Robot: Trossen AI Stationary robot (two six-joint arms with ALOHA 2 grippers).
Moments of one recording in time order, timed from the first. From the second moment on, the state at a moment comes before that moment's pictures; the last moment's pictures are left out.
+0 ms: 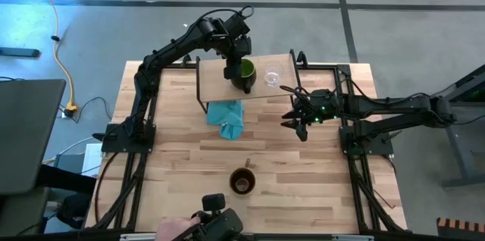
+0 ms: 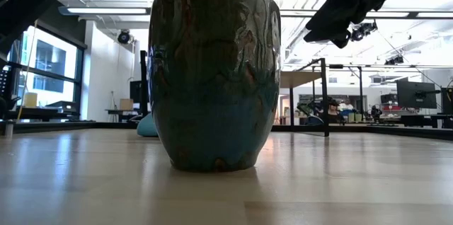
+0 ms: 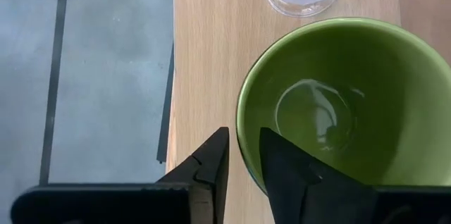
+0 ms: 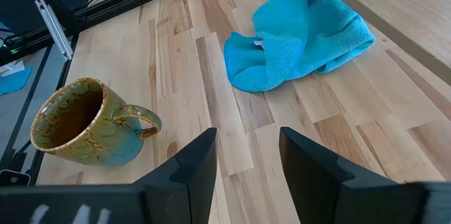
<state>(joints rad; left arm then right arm) 0.63 2.09 2.34 -1.33 -0.04 0.50 -0.11 0.98 0.67 -0.25 -0.10 0.30</state>
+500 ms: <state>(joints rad) 0.63 2.09 2.34 -1.32 -0.02 0.50 -0.11 0.98 0.67 -0.25 -0.10 0.29</state>
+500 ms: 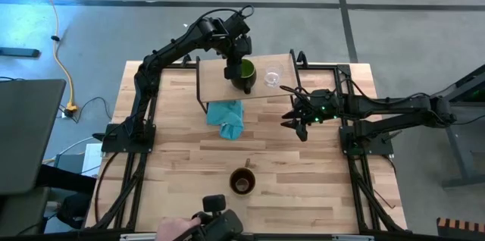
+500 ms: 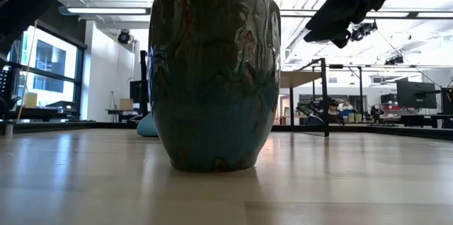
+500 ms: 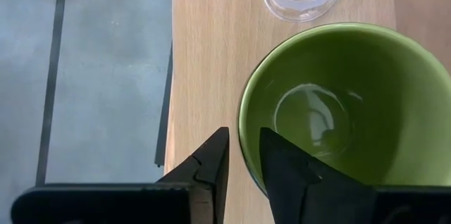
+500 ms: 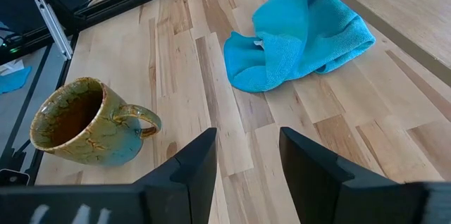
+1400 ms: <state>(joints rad) 0.62 2.08 2.34 -1.33 -0.07 0.51 -0.11 0.98 0.67 -0.25 -0.10 0.30</state>
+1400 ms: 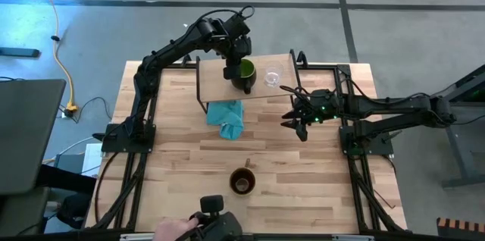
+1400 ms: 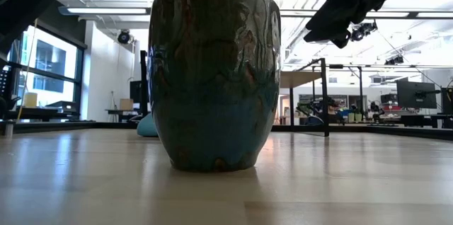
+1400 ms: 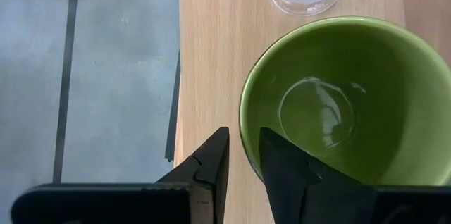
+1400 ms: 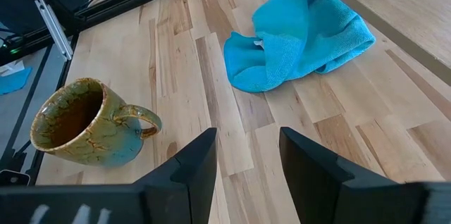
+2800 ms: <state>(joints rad) 0.46 1.67 2.36 -1.51 0.01 -0.03 -0.11 0.98 0.67 -0.20 -0.17 0.30</state>
